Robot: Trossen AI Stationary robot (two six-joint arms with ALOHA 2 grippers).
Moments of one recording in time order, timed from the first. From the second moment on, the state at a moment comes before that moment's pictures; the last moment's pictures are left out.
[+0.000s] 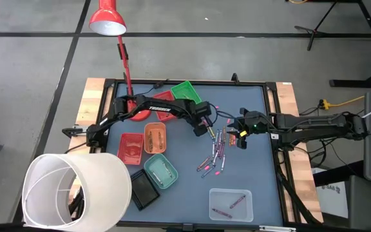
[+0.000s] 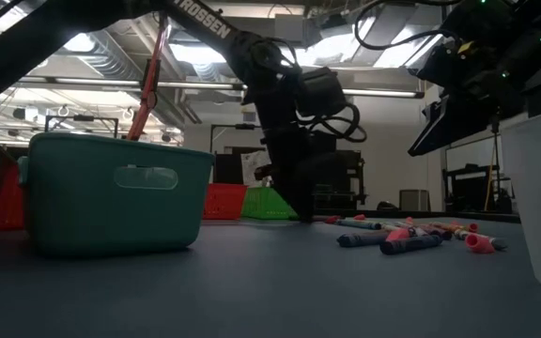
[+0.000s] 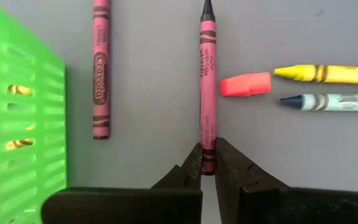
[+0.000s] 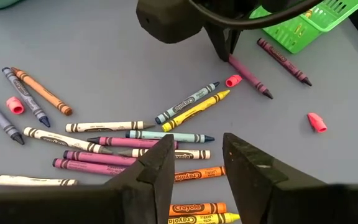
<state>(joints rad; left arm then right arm) 0.22 2.28 1.72 -0.61 -0.16 -0.25 -0.11 0.89 0.46 -0.30 0.06 -0.05</state>
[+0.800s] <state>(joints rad) 0.16 2.28 1.82 -0.10 -0.14 -0.25 -0.11 0.39 0.46 -0.38 0.22 0.07</state>
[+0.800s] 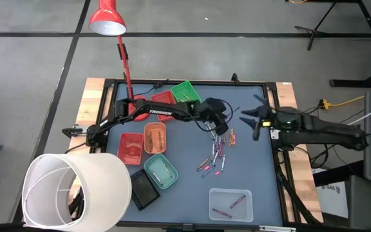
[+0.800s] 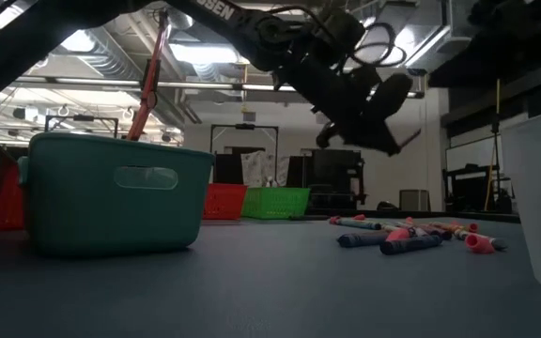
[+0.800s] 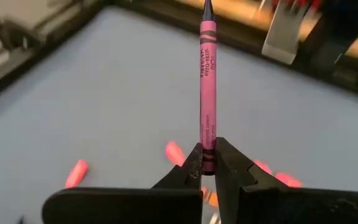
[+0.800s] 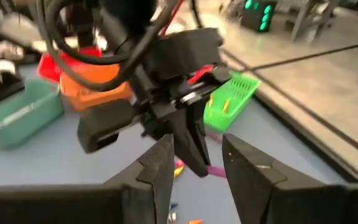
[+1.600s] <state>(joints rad) 0.14 2.28 1.82 0.45 -0.03 -0.20 -0.11 0.10 0.46 -0.40 0.31 0.08</state>
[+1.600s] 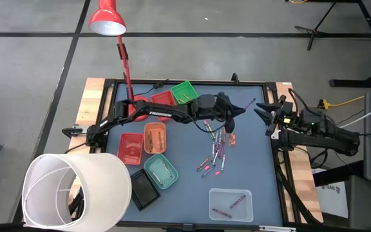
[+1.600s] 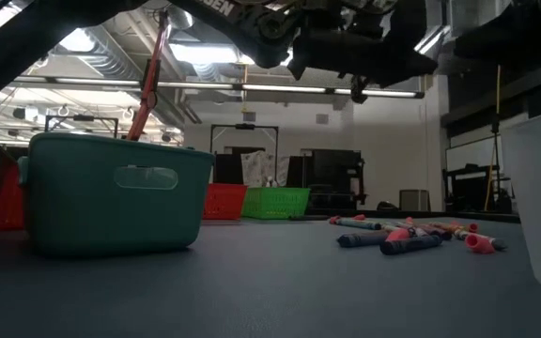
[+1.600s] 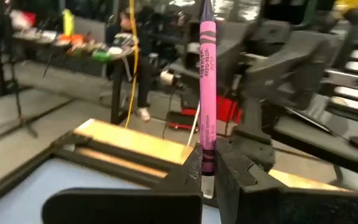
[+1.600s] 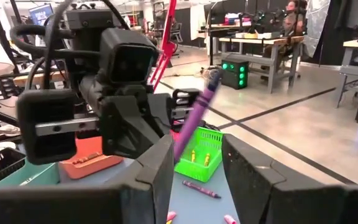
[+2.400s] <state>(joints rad) 0.07 2.28 1.82 0.46 0.02 0.04 -0.11 0.11 0.46 -0.34 0.01 0.05</state>
